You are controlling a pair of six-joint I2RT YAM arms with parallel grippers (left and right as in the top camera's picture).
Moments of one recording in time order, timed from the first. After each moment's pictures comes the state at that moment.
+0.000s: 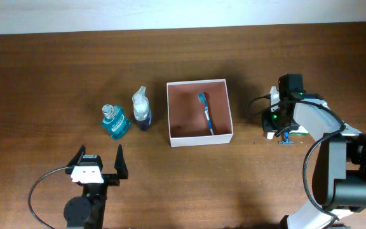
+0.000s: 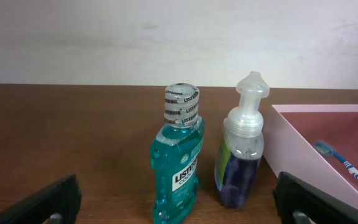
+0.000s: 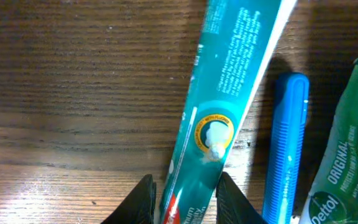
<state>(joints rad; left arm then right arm) -0.03 0.01 0.02 -0.08 0.01 -0.05 -0.08 1.84 1.09 -0.66 -0.02 -0.04</state>
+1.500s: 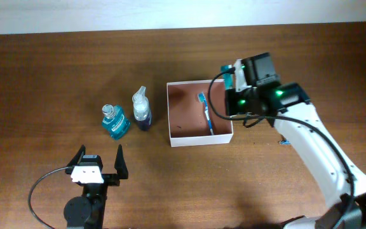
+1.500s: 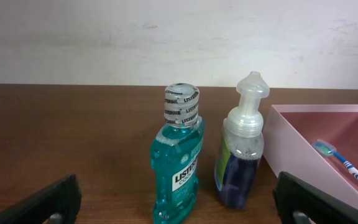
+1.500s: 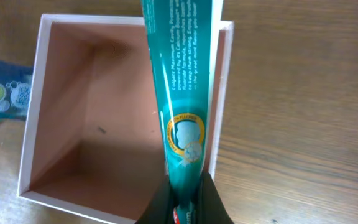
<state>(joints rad) -0.03 0.01 0.02 -0.08 0.01 -0.05 0.31 1.57 1.33 -0.81 -0.12 0.21</state>
